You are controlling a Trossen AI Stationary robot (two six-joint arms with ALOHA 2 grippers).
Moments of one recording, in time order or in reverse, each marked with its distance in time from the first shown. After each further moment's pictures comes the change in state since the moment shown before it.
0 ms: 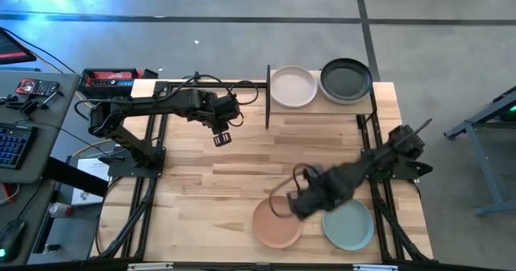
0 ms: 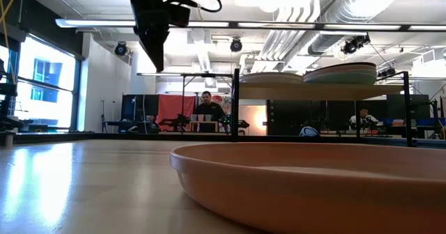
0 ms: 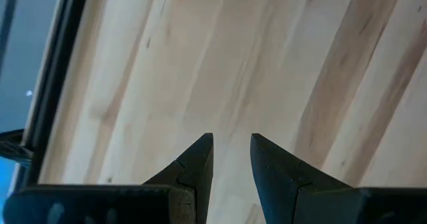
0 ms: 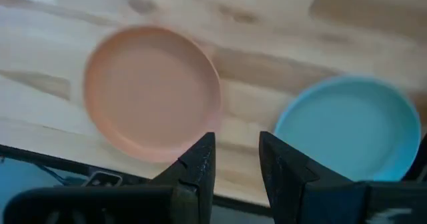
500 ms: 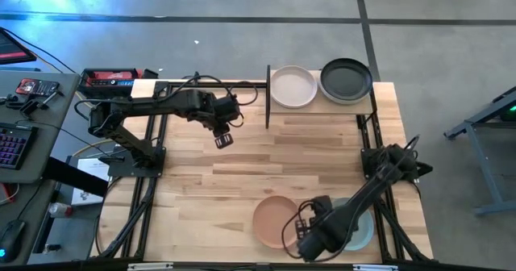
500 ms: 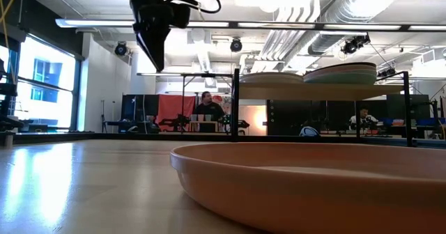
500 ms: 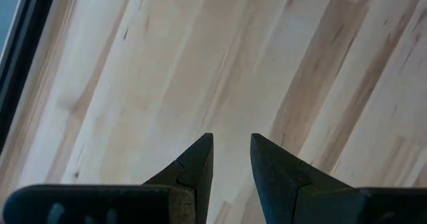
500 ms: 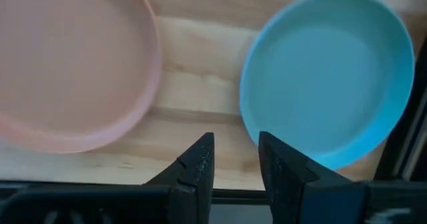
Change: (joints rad) left arm -0.009 0.000 0.000 -0.001 0.074 -0.088; right arm 0.211 0.187 0.000 0.001 -0.069 0.290
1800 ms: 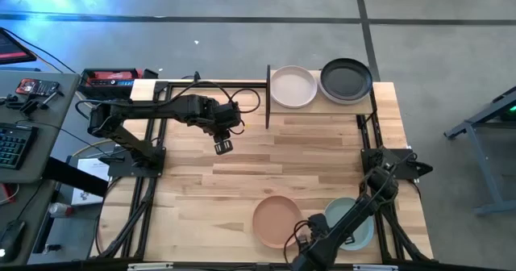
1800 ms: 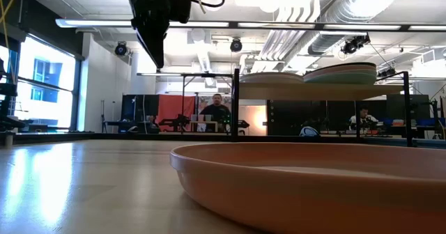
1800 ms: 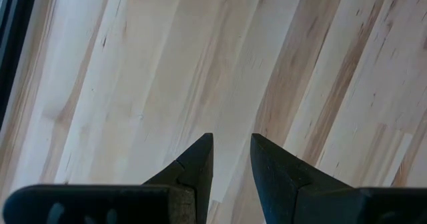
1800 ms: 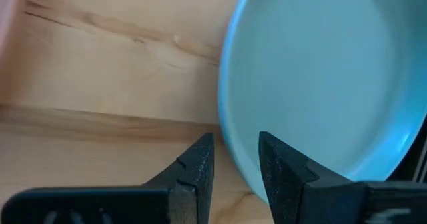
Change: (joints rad) left arm -0.066 0.000 0.000 0.002 0.000 0.001; right arm 0.074 0.302 0.000 0.026 -0.110 -0.045
